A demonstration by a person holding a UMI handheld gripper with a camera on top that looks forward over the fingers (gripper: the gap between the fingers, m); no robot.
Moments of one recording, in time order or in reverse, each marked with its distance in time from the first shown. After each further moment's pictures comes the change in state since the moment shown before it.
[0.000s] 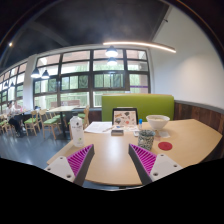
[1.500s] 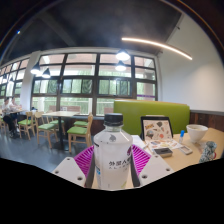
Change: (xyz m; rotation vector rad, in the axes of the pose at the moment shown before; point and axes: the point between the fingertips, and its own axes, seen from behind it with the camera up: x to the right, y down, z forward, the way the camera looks) arm -0.200 -0.012 0.304 0.113 0.018 -0.057
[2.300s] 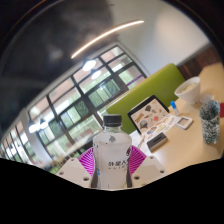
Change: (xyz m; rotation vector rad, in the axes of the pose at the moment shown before) arm 0.118 -0.036 -0.016 0.020 -0.108 0.642
